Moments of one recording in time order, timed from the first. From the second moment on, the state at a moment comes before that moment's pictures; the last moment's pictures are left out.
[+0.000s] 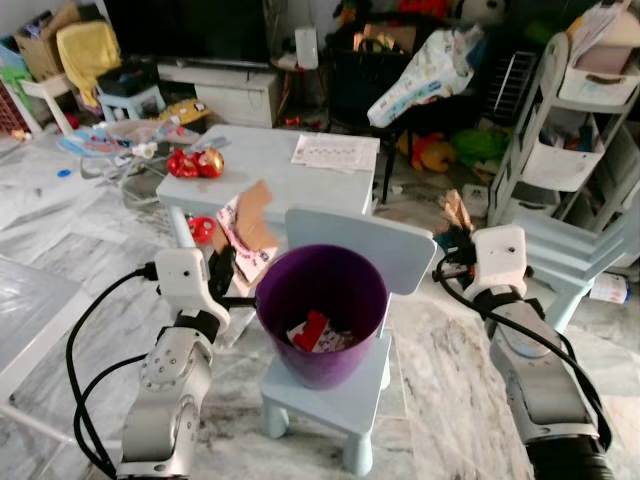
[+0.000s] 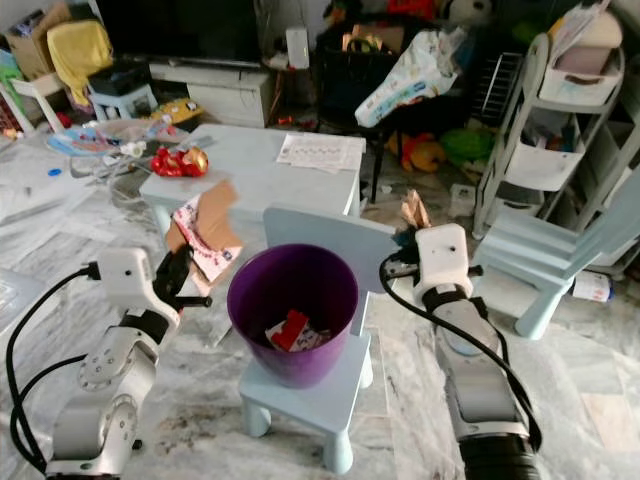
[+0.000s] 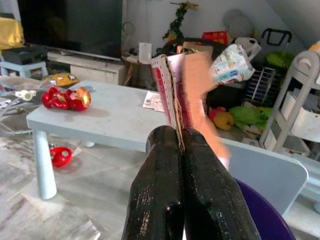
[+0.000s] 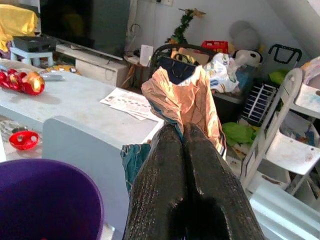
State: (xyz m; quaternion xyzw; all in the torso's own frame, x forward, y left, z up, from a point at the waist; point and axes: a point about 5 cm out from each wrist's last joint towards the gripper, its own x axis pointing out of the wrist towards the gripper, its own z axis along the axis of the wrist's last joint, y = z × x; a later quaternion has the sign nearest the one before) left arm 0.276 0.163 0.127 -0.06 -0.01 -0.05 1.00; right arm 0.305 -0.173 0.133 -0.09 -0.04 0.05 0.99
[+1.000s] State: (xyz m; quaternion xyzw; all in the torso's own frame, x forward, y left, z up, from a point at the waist) left arm 0.274 0.169 0.124 -0.04 0.00 -0.05 1.00; right arm 0.306 -0.158 0.132 -0.08 -0.04 0.06 0.99
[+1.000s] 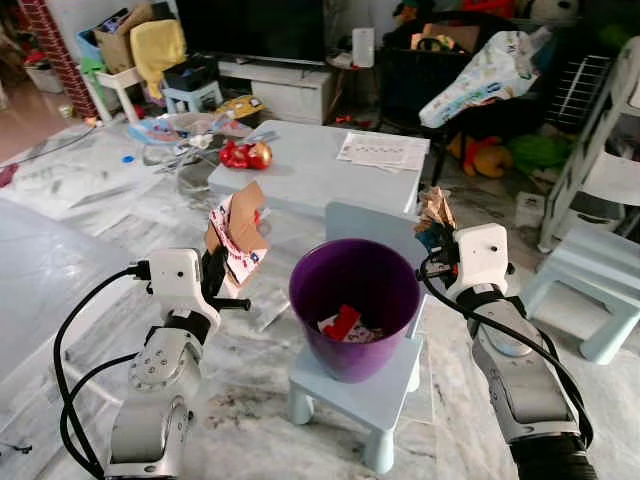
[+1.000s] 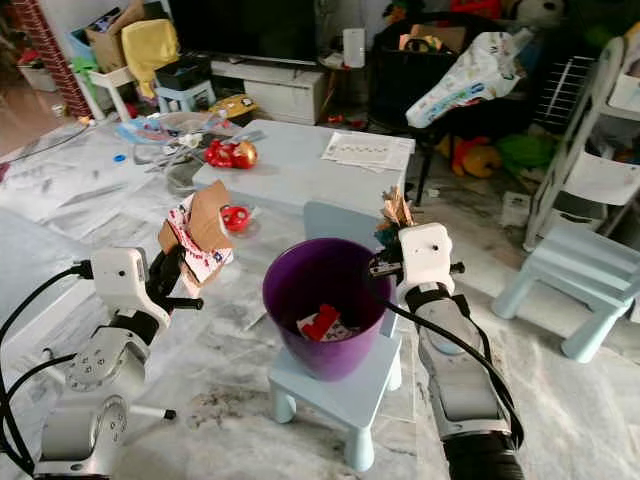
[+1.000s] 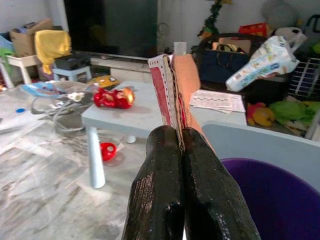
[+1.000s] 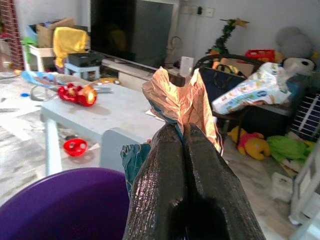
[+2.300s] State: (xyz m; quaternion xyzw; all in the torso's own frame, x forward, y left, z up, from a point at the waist) left arm 0.271 0.169 0.120 -0.04 0.00 -0.05 1.00; right arm 0.305 -0.155 0.129 -0.09 -0.04 0.08 0.99
